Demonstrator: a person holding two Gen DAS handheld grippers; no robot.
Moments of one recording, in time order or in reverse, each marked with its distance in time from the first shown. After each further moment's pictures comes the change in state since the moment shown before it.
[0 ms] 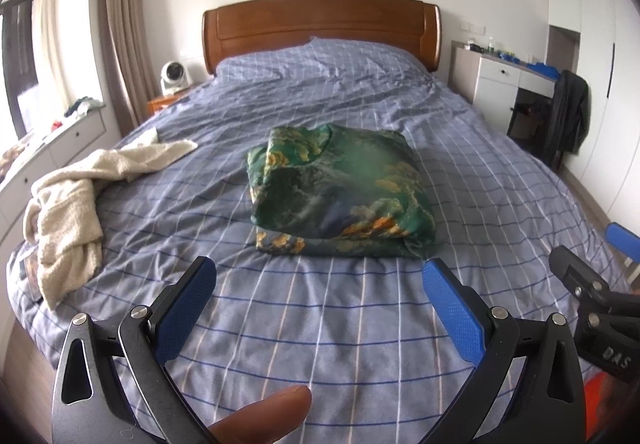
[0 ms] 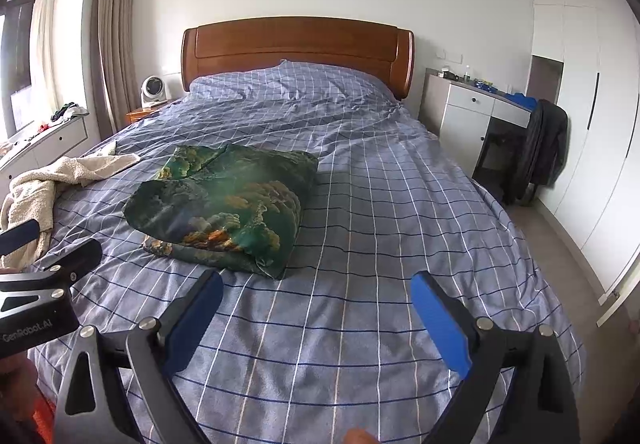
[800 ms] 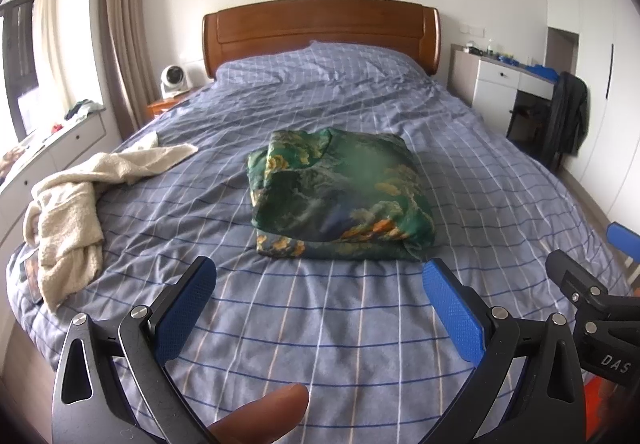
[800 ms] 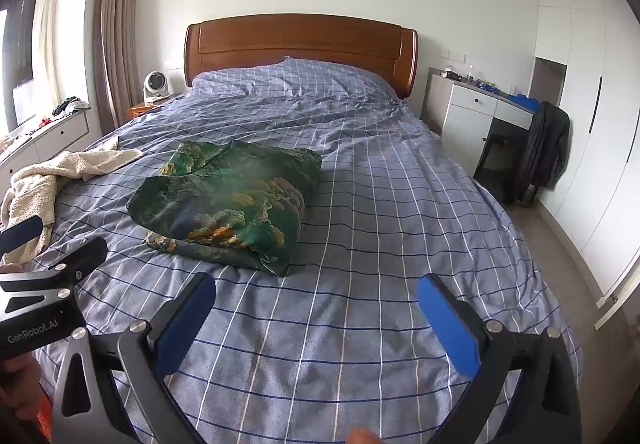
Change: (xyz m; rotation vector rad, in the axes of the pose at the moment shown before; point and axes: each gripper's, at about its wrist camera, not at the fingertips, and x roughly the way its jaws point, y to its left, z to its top) left arm -0.005 0.000 0.001 0.002 -0.018 -0.003; right arm -0.003 0.006 0.002 -0.012 0.012 -0.001
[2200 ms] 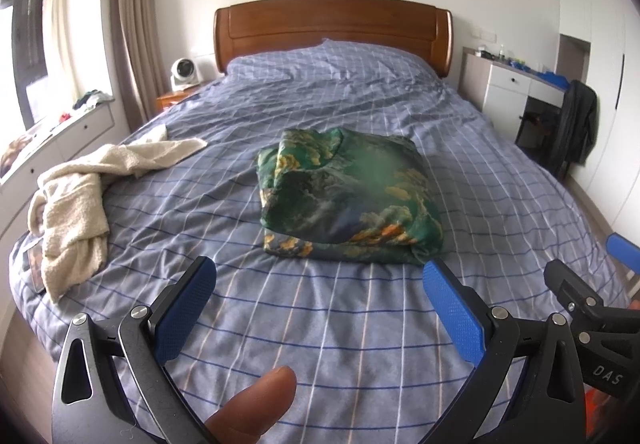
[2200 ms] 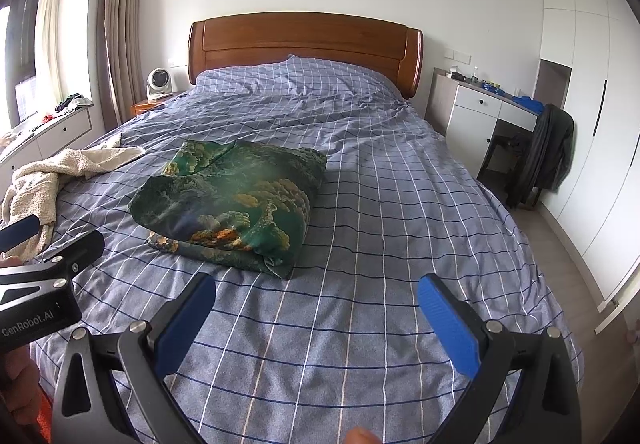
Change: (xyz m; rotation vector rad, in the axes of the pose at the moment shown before) left arm 0.004 0.004 0.004 -0.032 0.009 0.029; right arm 0.011 -0.004 0.005 -0.021 0.003 0.021
